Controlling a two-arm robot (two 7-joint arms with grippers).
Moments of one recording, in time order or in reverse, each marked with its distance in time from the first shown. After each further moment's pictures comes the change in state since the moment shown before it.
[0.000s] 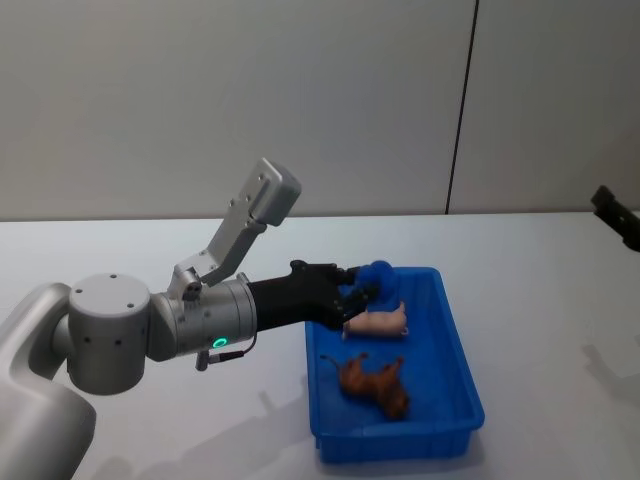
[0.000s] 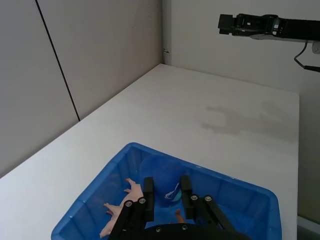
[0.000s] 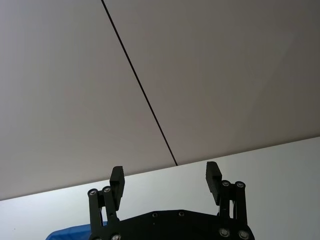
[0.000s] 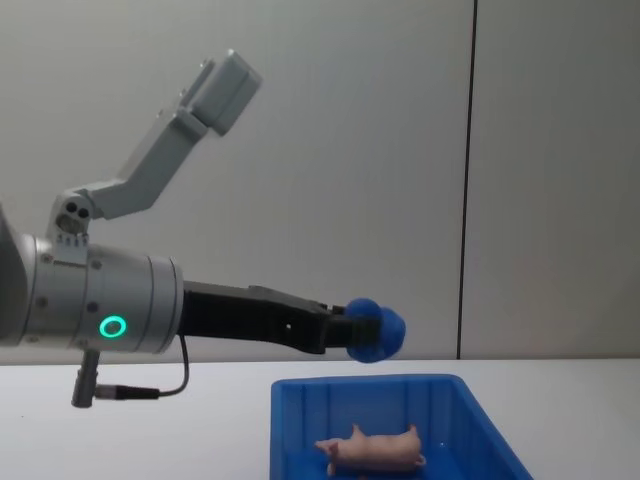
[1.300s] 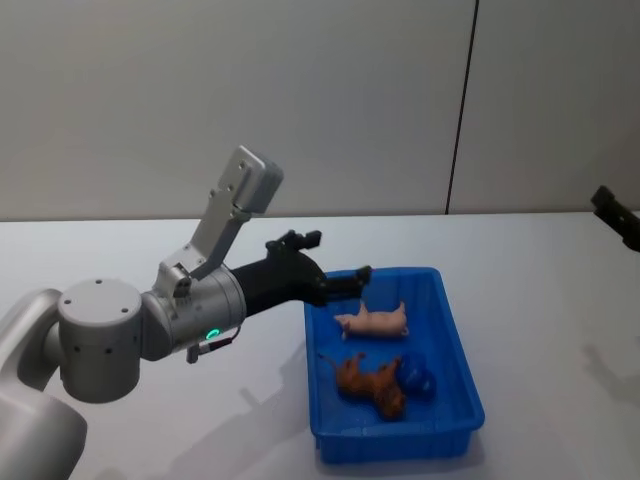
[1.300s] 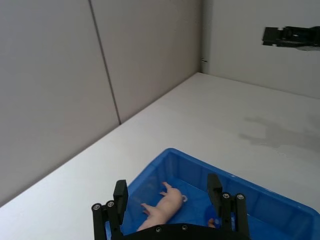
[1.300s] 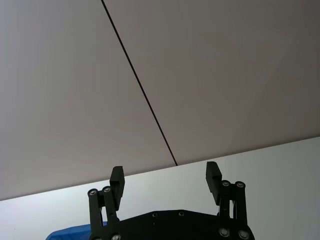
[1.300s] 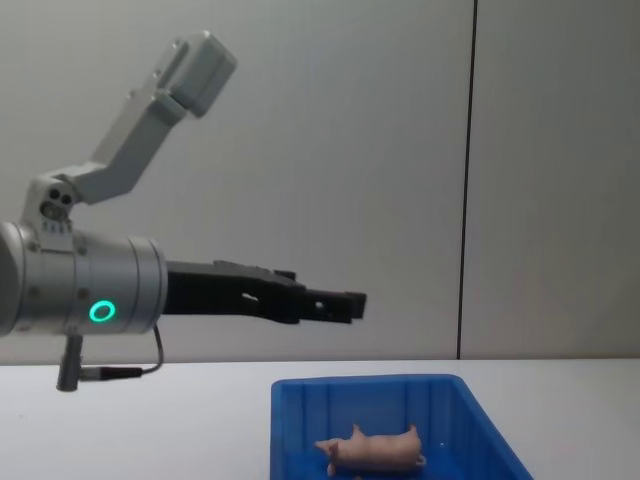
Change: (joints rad) left arm 0.035 0.018 -0.009 -0.065 -0.026 -0.018 0.187; right arm 0.000 0.000 0.000 0.000 0.000 0.000 0.000
